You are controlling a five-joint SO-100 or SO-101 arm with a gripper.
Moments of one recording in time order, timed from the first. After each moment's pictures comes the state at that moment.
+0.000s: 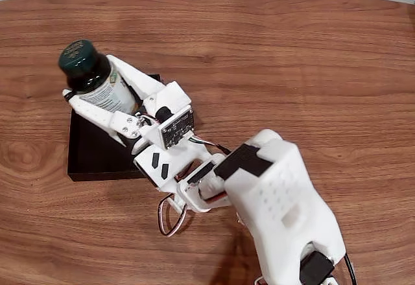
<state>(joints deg) -40.1 52.3 121.2 -95.5 178.3</state>
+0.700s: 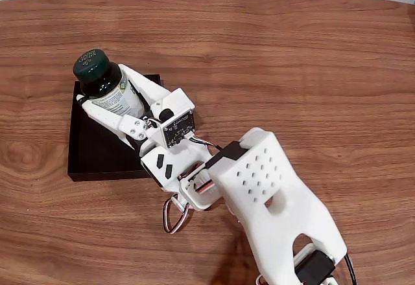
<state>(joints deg) -38.6 41.1 113.9 -95.5 177.5</state>
